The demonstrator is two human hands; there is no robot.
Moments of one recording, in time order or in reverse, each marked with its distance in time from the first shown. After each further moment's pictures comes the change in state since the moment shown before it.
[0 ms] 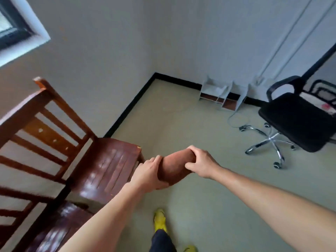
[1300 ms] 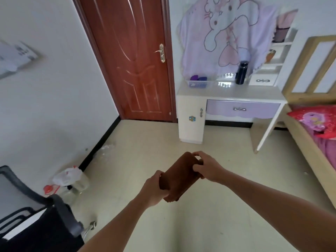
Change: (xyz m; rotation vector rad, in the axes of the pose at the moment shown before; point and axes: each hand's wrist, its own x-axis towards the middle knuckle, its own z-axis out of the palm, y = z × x) left_hand 0.145 1.030 0.283 0.100 -0.929 1.180; right_hand -0.558 0.600 -0.456 0.715 1.398 1.012
